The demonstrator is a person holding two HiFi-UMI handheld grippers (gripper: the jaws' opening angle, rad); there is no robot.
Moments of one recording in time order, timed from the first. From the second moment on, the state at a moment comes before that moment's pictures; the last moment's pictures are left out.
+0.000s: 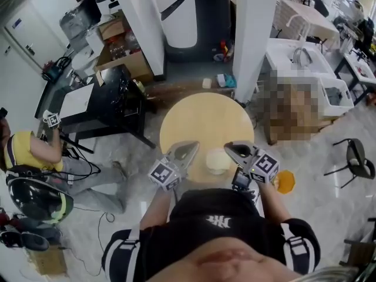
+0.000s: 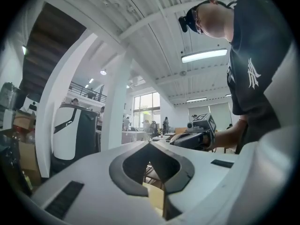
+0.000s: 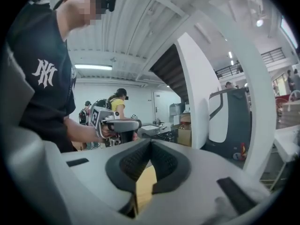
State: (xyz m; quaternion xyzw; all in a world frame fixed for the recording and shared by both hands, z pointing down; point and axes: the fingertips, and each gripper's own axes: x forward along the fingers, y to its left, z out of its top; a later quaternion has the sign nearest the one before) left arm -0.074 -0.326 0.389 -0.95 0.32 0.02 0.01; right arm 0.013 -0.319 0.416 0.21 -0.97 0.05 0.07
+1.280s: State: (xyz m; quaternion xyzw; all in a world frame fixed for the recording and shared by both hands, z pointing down) left arm -0.101 -0.227 0.419 -0.96 0.26 -0.11 -0.01; right arm -0.012 -0.241 0.364 0.28 -0.96 -0.04 0.05
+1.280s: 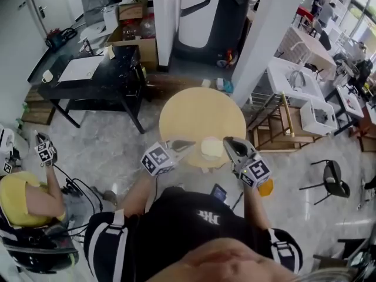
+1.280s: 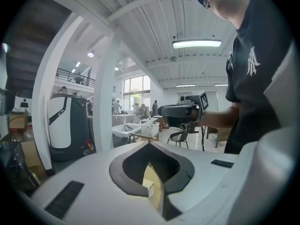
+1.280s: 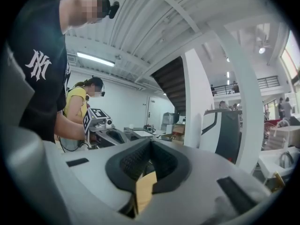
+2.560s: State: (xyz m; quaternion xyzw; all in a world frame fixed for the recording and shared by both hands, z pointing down) left arm -0.009 -0.038 0.420 -0.97 0.23 -0.09 -0.07; right arm 0.046 -0.032 0.377 0.21 -0.98 -0.05 0.04
